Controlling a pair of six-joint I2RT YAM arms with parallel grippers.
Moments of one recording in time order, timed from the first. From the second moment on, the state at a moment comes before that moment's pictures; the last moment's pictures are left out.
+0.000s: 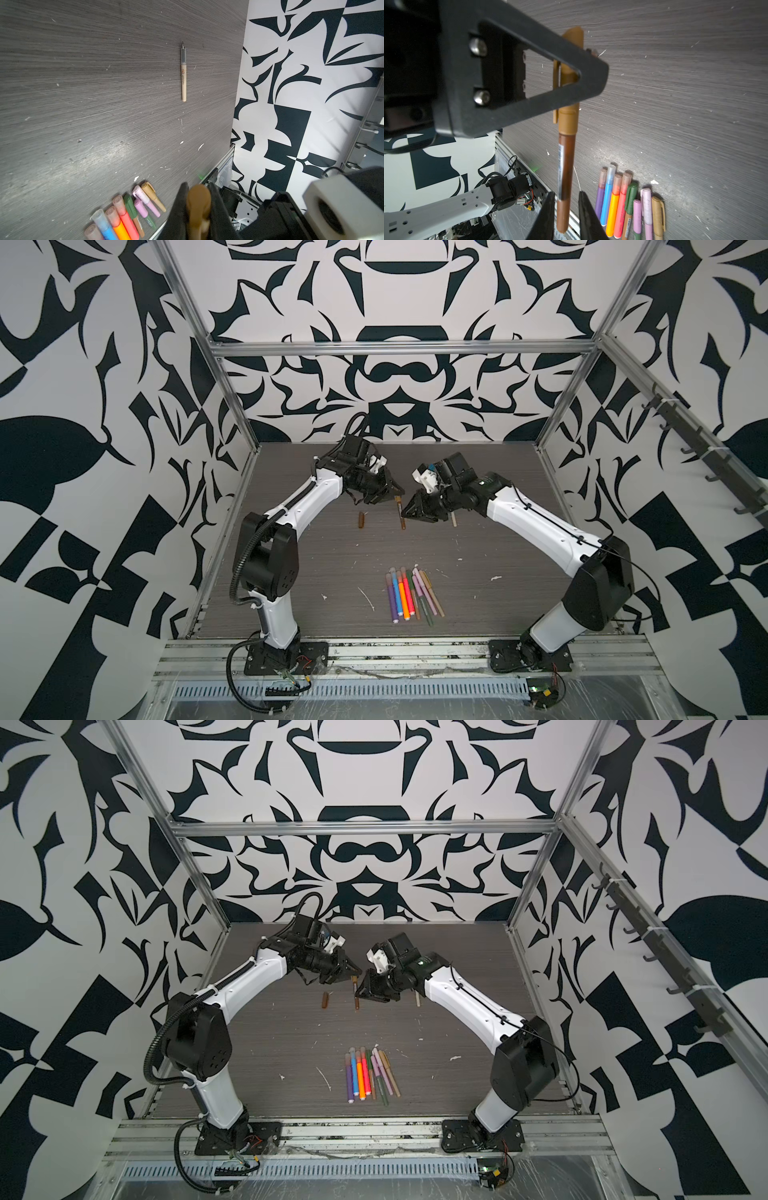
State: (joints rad) left arm -0.45 1.83 1.55 -0.65 0.76 -0.75; right arm 0.60 1.61 1.42 -0.72 -0.53 0.64
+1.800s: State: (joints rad) left arm -0.20 2.03 1.55 -0.98 0.42 -0.37; right arm 0.18 1.61 1.34 -0.79 -0.45 0.53
